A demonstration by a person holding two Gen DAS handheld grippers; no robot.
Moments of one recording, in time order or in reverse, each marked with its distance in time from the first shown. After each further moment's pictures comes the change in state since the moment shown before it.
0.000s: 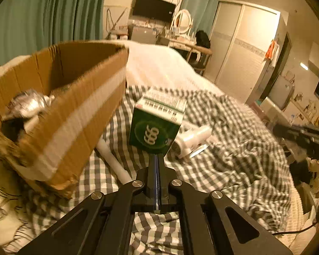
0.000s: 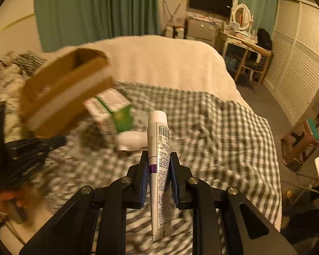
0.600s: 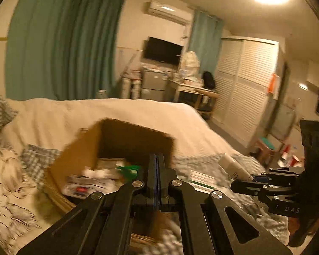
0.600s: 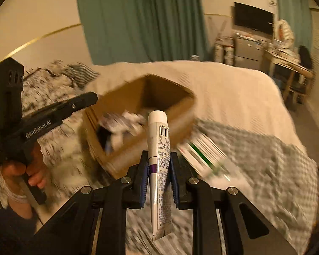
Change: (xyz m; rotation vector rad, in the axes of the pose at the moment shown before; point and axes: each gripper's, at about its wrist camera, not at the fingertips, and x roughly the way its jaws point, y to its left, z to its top) left arm -0.089 0.102 0.104 -0.019 -0.275 0.072; right arm 0.021 0.132 0.095 -0.089 -0.108 0.331
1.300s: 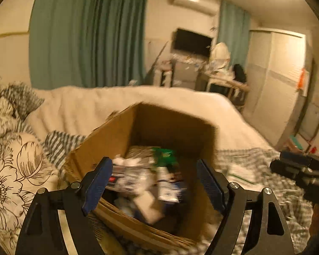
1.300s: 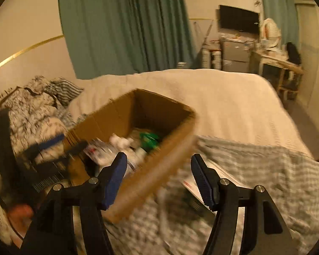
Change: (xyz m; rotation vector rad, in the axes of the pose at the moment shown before) left arm 0.019 0.002 -0.030 -0.003 0.040 0.182; right arm 0.008 -0.014 -0.004 0.082 -0.042 -0.189
